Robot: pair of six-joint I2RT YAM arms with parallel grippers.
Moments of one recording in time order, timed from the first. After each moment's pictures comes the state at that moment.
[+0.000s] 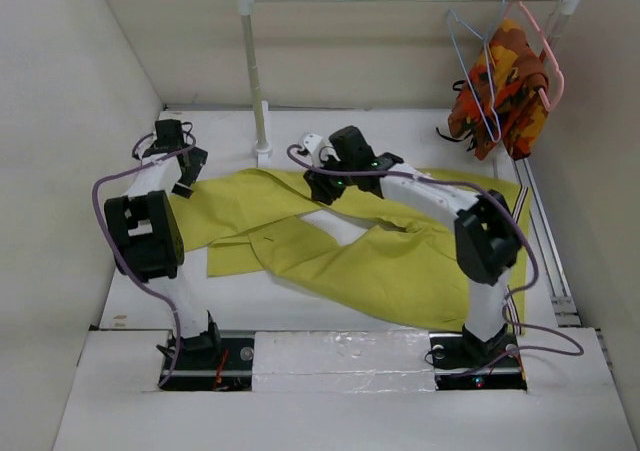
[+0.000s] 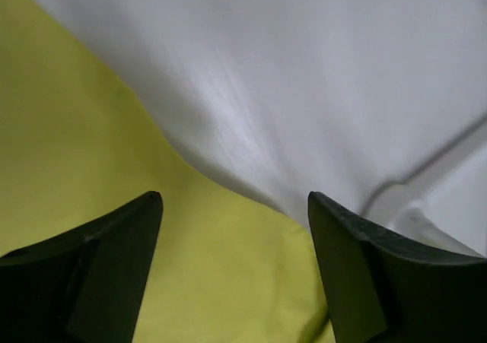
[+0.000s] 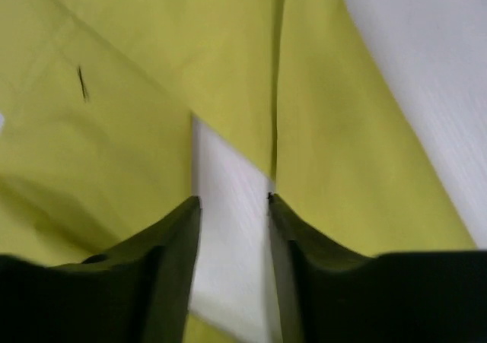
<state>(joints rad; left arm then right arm) 0.16 1.78 1.34 -0.47 -0.18 -1.02 0.67 1.86 1.48 -0.35 -0.31 -0.25</state>
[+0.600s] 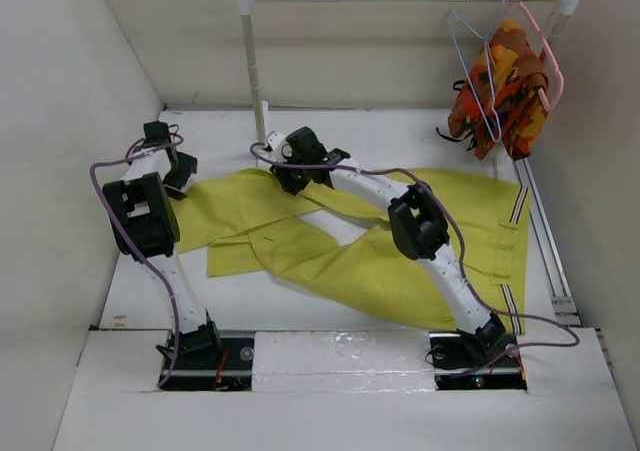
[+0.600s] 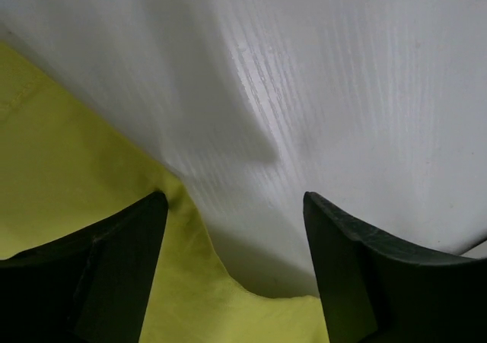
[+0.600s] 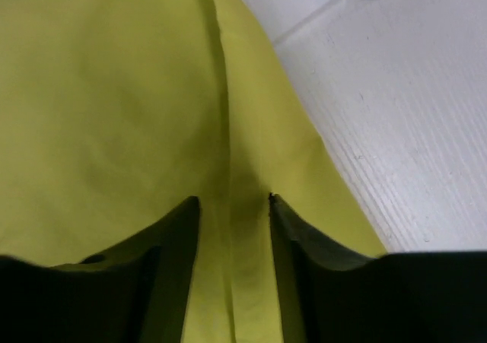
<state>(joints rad) 0.27 2.05 1.51 -0.56 -0.12 -0.97 0.74 2.48 2.18 -0.42 -0.19 -0.22</state>
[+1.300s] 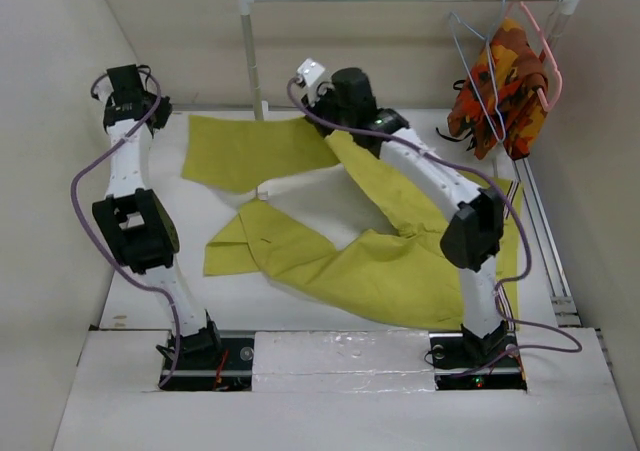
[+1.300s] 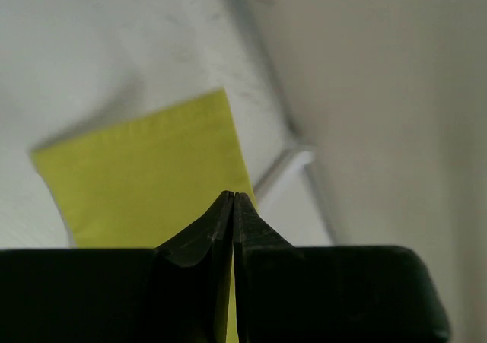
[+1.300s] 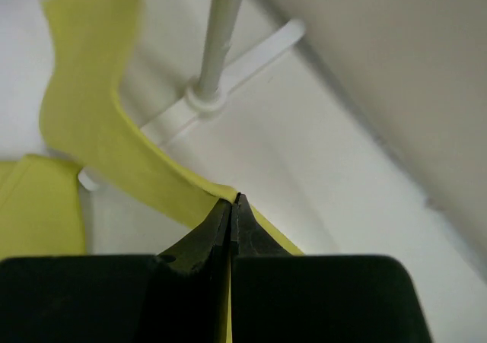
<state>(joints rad) 0.27 1.97 1.88 -0.57 -0.01 -0.96 0.65 2.13 2.11 -0.38 -0.13 -0.27</state>
